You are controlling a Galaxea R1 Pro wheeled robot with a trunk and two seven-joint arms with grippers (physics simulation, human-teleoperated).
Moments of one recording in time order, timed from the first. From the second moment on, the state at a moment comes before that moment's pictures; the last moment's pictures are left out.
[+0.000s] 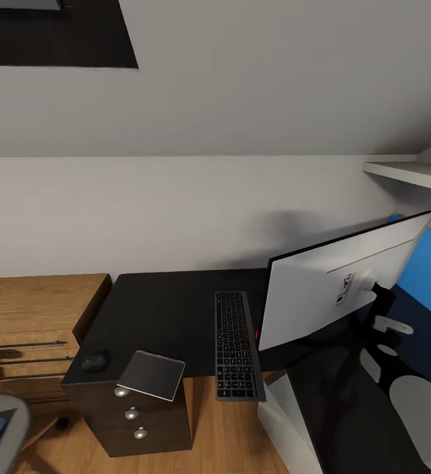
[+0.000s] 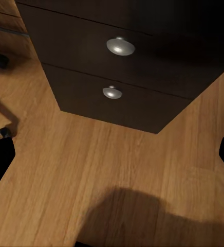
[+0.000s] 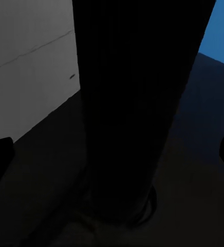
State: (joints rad) left arm 0.25 0.10 -0.13 -1.22 0.40 -0.01 0.24; right arm -0.87 -0.27 -0.35 -0.22 0.02 -0.24 -0.18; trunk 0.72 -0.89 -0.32
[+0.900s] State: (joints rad) left arm 0.25 0.10 -0.13 -1.22 0.40 -0.01 0.24; right arm -0.87 -0.29 -0.35 -0.21 0.01 -0.23 -0.19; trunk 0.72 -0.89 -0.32
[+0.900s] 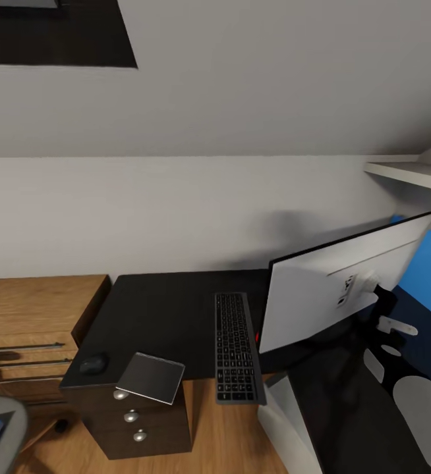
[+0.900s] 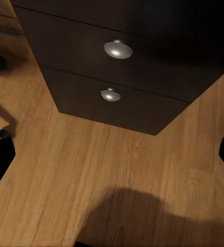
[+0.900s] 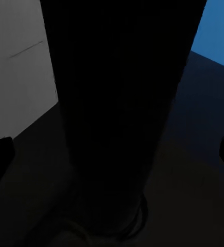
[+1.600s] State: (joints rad) left arm 0.25 0.10 -0.13 -1.22 0.40 -0.01 0.24; right arm -0.87 -0.29 -0.35 -0.22 0.01 -0.23 -0.19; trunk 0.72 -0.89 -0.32
